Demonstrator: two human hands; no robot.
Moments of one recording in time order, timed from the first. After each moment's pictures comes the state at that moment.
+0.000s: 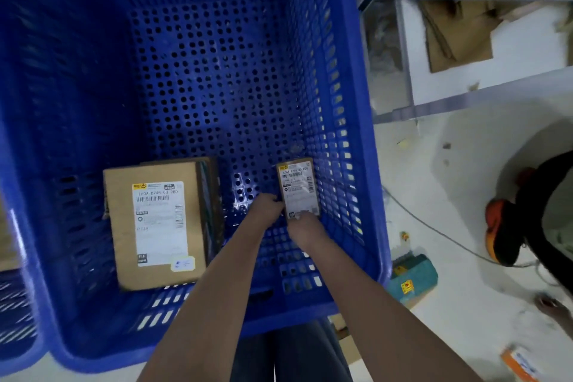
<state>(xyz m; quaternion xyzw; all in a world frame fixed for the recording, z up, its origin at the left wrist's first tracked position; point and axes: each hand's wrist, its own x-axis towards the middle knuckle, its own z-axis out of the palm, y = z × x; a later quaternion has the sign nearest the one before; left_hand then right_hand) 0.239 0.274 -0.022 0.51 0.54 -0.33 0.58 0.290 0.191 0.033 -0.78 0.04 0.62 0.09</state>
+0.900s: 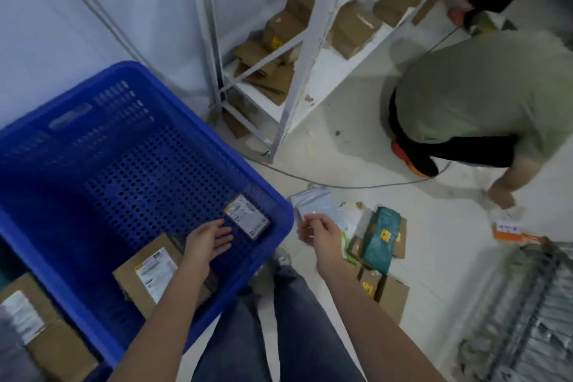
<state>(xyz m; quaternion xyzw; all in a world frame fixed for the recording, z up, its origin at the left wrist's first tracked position) 0.205 0.291 0.197 0.50 0.53 -0.17 0.67 0.235 0.079 0.251 -0.67 0.34 0.17 0.64</state>
